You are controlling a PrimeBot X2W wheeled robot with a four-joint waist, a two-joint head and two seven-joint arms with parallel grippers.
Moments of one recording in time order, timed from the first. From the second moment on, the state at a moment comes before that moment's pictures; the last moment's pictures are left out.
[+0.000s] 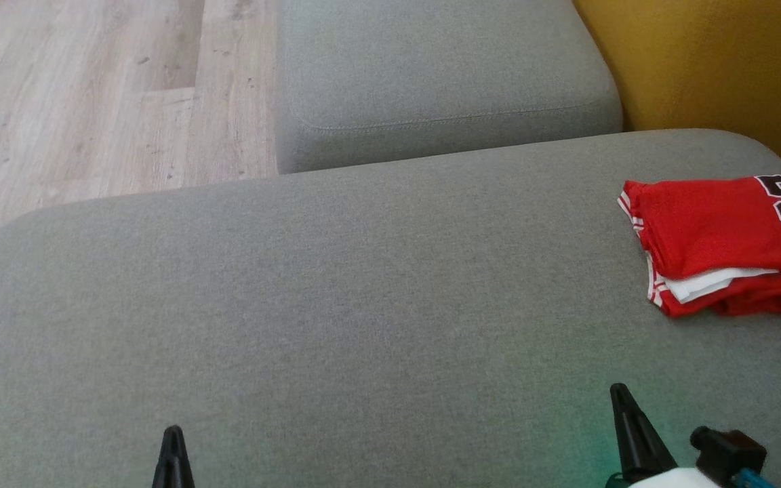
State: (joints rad) left arm 0.30 0.06 -0.12 0.09 -0.43 0.04 -0.21; right arm 0.17 -0.05 0.12 0.31 0.32 0.13 -0.21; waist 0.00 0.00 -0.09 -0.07
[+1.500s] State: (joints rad) left arm 0.16 0.07 -0.06 0.16 -0.96 -0.03 -0.10; right arm 0.08 -0.06 0.04 0.30 0.89 0.13 -0.09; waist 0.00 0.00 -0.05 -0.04
